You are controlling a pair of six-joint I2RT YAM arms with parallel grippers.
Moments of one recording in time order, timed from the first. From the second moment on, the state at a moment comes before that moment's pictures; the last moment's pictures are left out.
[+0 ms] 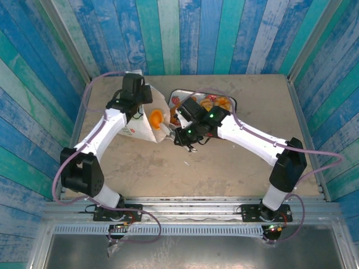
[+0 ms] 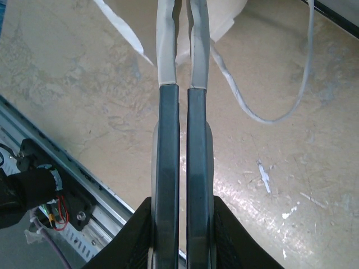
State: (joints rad) left arm -0.29 1.55 1.30 -0.32 -0.15 -0.30; right arm 0.88 1.71 1.55 -0.90 -0.23 0.51
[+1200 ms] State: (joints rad) left arm -0.29 1.62 1.34 -0.35 -0.19 -0.30; right arm 0.37 1.24 1.14 -0.98 -0.15 0.48
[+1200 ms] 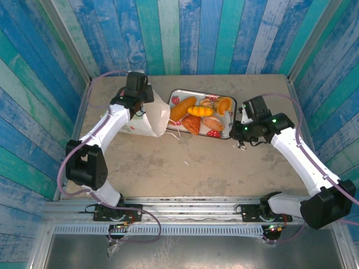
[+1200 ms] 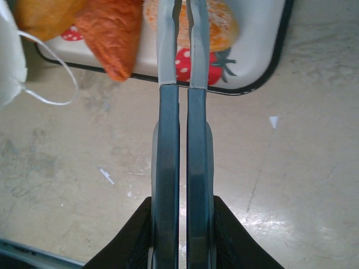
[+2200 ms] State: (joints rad) left arm -0.29 1.56 1.31 -0.36 -0.13 -0.29; right arm 0.17 1.48 1.11 -0.88 -0.30 0.37
